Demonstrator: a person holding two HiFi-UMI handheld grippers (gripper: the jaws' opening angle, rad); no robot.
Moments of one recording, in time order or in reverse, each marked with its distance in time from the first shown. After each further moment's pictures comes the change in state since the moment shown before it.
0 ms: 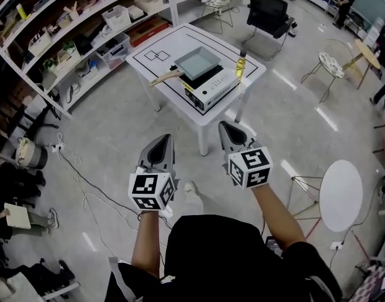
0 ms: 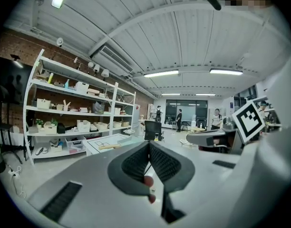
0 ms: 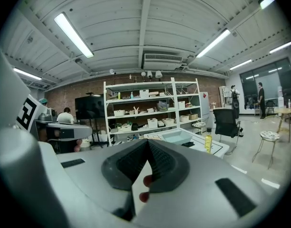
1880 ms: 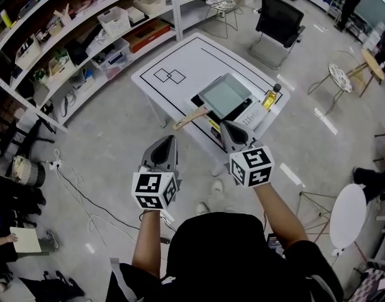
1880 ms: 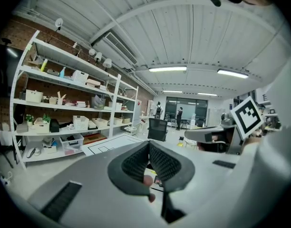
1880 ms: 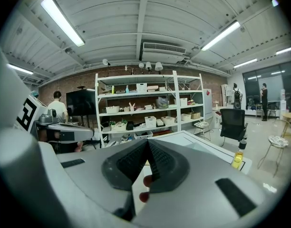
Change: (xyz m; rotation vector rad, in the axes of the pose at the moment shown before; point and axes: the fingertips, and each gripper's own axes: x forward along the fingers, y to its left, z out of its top) left arm 0.173 0.215 0.034 -0.035 0.050 -0.048; right arm 0.273 -0.014 0.052 -0.022 0.050 -0.024
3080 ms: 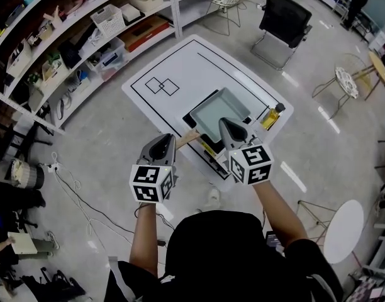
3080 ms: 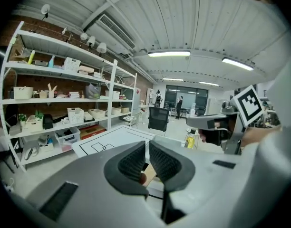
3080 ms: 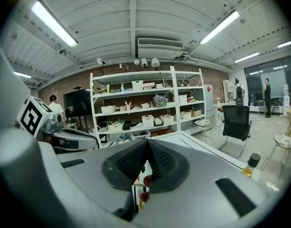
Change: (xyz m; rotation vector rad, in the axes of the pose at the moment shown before) left arm 0.144 0.028 -0.011 0.015 0.151 -0.012; right arm 0.095 -0.103 0.012 0.023 0.021 0.025
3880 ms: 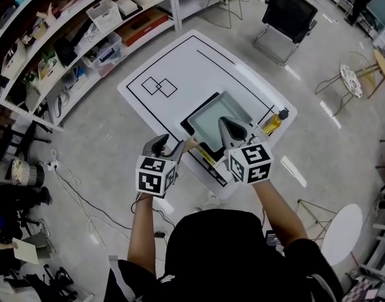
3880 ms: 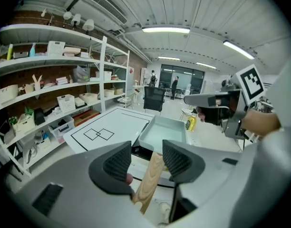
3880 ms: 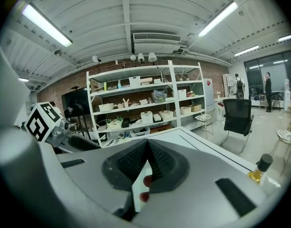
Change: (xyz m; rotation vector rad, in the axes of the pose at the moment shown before) left arm 0.069 0.013 -0.041 0.043 0.271 -0.066; right arm 0.045 -0.036 -0.011 0.036 0.048 0.012
